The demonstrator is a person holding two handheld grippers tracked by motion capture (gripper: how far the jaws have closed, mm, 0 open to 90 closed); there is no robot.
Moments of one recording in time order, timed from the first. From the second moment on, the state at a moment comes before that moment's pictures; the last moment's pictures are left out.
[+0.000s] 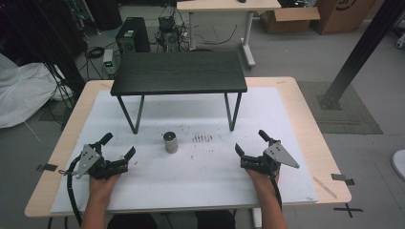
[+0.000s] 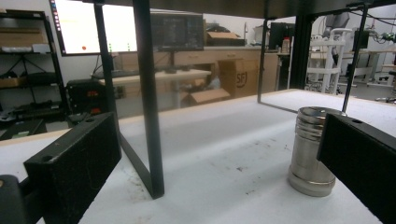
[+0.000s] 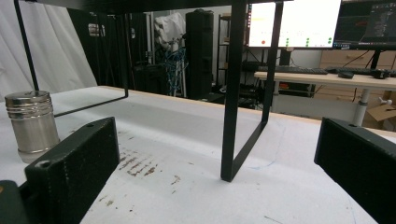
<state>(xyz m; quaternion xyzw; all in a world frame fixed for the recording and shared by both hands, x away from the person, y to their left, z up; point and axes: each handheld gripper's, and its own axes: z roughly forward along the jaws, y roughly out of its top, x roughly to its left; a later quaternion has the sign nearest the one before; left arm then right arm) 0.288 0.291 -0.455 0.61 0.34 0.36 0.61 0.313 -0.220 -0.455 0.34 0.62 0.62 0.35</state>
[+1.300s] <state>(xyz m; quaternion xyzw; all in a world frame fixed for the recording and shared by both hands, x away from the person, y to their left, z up) 0.288 0.290 -0.443 0.62 0.35 0.34 0.62 0.314 -0.219 -0.454 0.34 0.62 0.62 0.34</state>
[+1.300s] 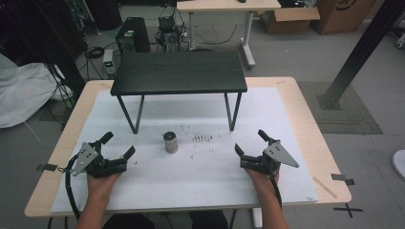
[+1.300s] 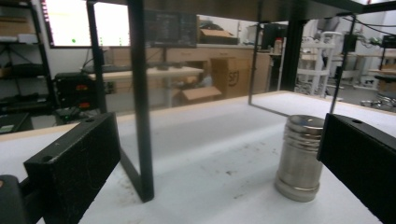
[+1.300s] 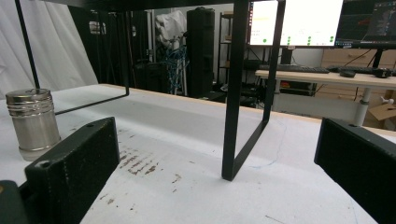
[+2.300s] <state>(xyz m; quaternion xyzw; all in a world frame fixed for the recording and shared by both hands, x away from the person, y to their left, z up) 0.321 0.243 -0.414 0.70 0.31 0.23 0.61 0.314 -0.219 -0.454 0.34 0.62 0.62 0.34</state>
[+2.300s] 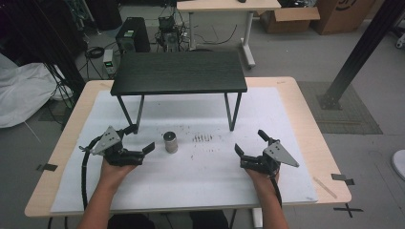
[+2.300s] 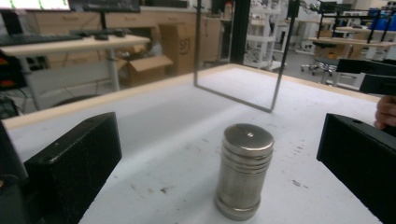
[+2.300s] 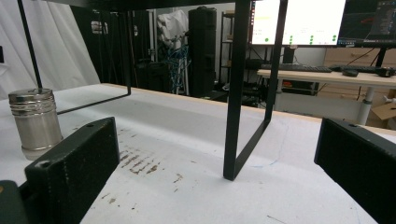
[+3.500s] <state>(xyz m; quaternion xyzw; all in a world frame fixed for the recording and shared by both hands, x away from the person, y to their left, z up) 0.356 0.181 -0.423 0.77 0.32 0.17 0.52 0.315 -0.220 -0.454 0.34 0.62 0.62 0.34</state>
